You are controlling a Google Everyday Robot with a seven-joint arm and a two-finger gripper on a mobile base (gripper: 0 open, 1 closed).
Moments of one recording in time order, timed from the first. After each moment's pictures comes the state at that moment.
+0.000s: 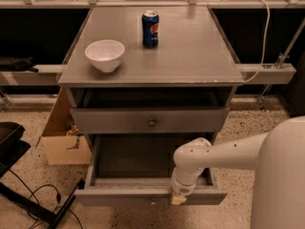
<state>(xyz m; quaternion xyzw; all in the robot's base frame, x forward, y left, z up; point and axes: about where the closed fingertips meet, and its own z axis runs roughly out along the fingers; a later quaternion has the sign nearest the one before) 0.435 -0.090 0.408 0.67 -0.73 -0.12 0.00</state>
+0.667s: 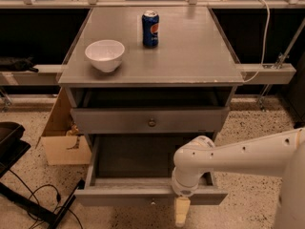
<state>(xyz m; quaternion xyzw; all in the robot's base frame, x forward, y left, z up) 0.426 -0.088 0.449 0.69 -0.72 -0.08 -0.02</state>
